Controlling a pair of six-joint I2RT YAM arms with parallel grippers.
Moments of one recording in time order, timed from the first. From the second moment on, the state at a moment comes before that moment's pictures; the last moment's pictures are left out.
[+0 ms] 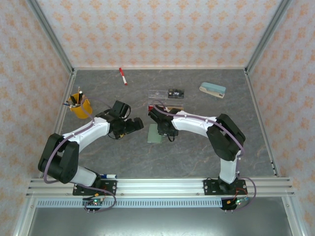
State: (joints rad) left arm -0.35 1.45 0.83 -0.55 0.18 -0.75; right arm 0.85 1.88 1.28 -0.75 0.21 0.92
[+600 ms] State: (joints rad) left arm -0.31 1.43 0.85 -0.55 0.11 -0.76; right arm 0.85 1.77 1.29 -0.73 0.16 0.81
